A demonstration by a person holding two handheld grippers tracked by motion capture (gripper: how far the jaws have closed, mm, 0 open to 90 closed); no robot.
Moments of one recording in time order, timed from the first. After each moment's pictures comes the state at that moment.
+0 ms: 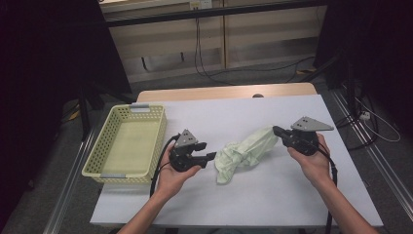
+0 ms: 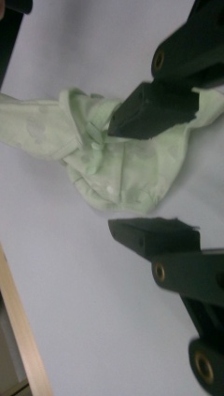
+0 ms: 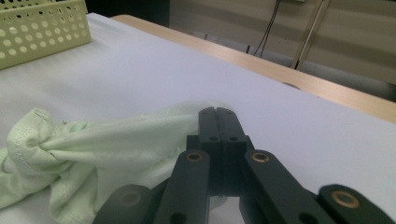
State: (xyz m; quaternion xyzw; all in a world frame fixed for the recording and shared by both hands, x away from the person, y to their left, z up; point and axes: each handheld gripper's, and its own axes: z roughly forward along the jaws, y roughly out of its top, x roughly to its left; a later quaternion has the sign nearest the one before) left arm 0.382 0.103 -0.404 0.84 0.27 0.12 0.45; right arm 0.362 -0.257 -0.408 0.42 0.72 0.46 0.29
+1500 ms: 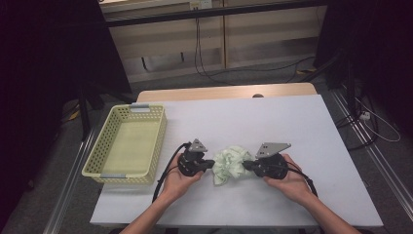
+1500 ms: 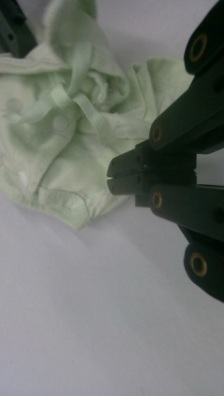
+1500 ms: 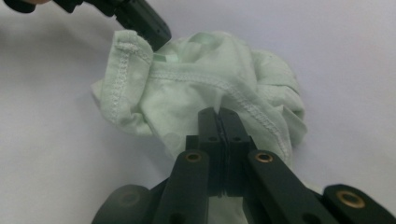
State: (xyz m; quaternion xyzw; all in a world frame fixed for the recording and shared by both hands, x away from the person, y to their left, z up) left arm 0.385 0.095 -0.440 0.88 0.28 0.06 0.37; right arm 0.335 -0.179 -0.445 0.30 0.84 0.42 0.14
